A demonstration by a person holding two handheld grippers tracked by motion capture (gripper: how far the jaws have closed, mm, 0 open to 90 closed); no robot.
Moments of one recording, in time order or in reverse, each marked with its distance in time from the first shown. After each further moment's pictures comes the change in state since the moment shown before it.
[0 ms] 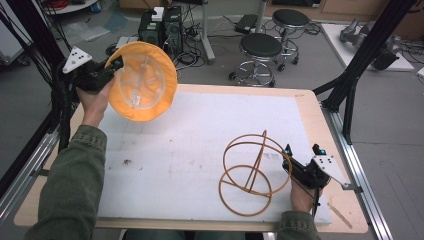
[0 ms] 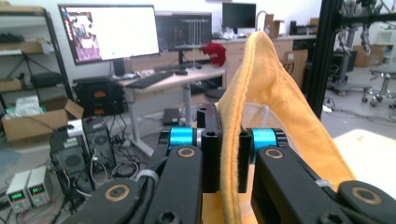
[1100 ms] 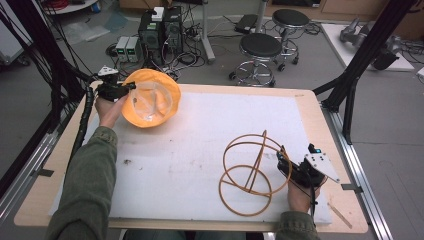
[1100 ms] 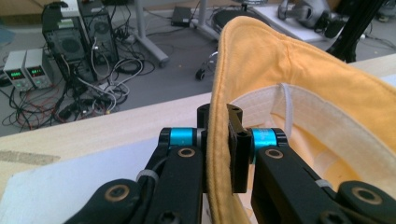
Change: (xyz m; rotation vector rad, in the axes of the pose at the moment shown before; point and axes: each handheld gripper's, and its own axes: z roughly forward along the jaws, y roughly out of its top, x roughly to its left) left arm 0.037 -0.105 0.065 0.420 0.066 -0.134; right arm 0.011 0.000 0.002 0.056 -0.002 -0.077
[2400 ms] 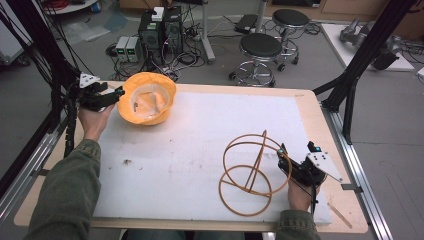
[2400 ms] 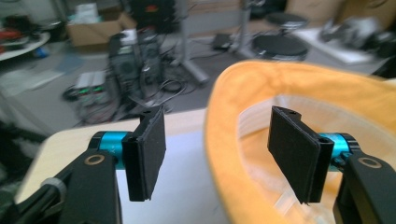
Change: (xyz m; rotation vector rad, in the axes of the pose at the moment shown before) left arm -0.004 -0.012 -0.062 -0.098 0.162 0.022; right arm -0.003 0.004 0.003 -0.032 0.044 0.030
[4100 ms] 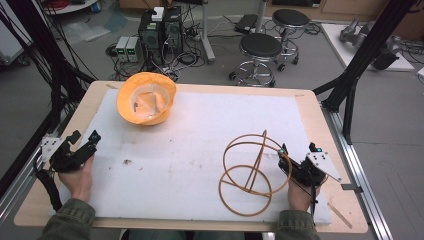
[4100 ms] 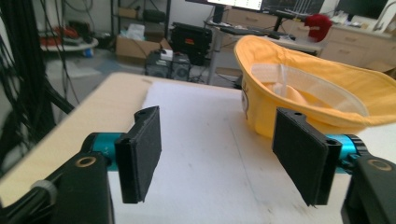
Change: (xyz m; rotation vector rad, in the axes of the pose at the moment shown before) left arm -0.019 -0.114 -0.140 -0.204 0.166 -0.201; right arm 0.000 -0.001 0.000 0.023 -0.044 0.002
